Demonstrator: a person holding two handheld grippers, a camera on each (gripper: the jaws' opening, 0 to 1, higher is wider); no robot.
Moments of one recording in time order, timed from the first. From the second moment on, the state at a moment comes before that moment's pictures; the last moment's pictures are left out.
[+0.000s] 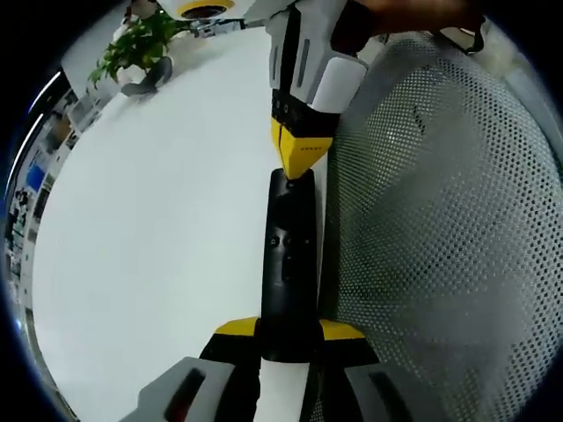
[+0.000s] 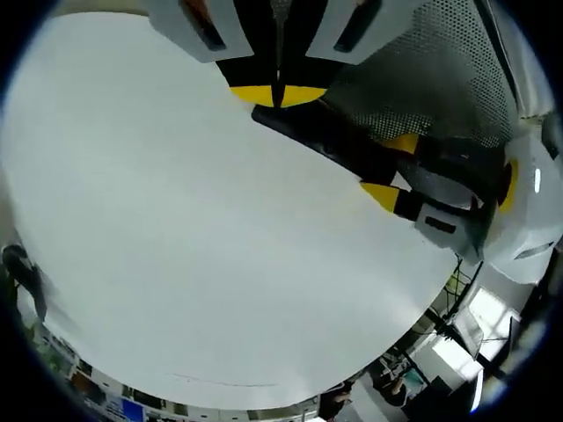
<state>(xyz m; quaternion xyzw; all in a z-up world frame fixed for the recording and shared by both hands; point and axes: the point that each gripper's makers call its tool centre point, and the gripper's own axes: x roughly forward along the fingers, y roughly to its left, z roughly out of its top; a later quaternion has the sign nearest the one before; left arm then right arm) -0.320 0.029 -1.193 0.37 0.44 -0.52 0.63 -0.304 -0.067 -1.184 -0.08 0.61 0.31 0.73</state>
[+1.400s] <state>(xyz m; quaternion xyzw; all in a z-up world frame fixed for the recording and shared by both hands) -0.294 0.028 -1.195 0.37 0.45 -0.52 0.63 -0.276 -0.067 -1.183 -0.05 0.59 0.28 0.76</state>
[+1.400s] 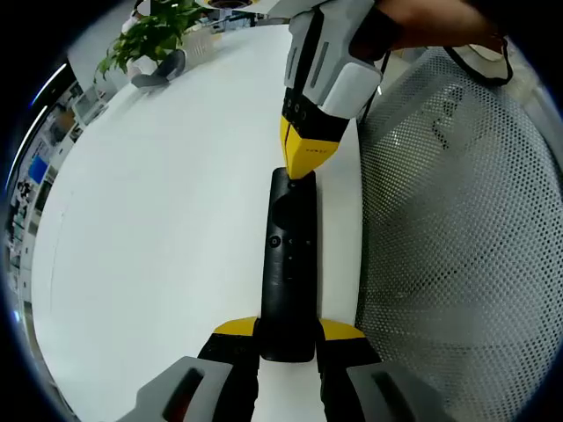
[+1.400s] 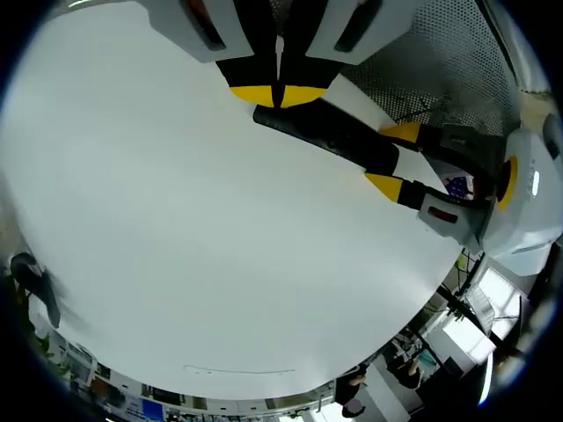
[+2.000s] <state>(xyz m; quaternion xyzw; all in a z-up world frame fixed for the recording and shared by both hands) -0.294 0.028 -1.195 0.37 0.45 -0.52 0.63 -0.285 -0.059 -1.184 -0.04 0.60 0.30 0.74</state>
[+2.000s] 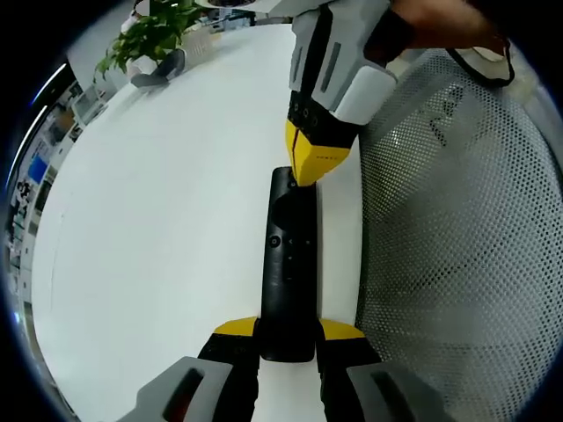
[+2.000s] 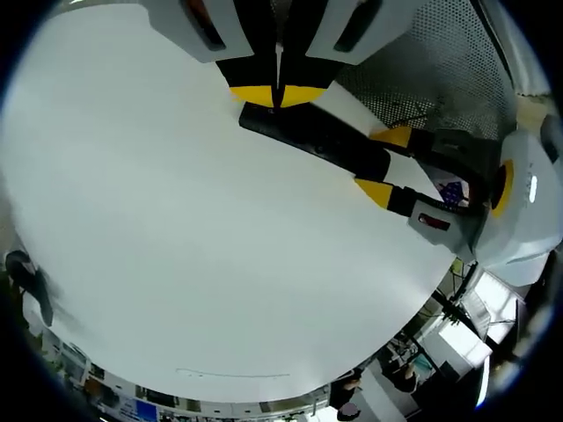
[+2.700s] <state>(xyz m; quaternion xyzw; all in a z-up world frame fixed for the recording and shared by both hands) -0.293 0.028 -1.195 0.37 0.45 -0.52 0.62 -0.278 -0.055 -1.180 -0.03 0.60 0.30 0.74</state>
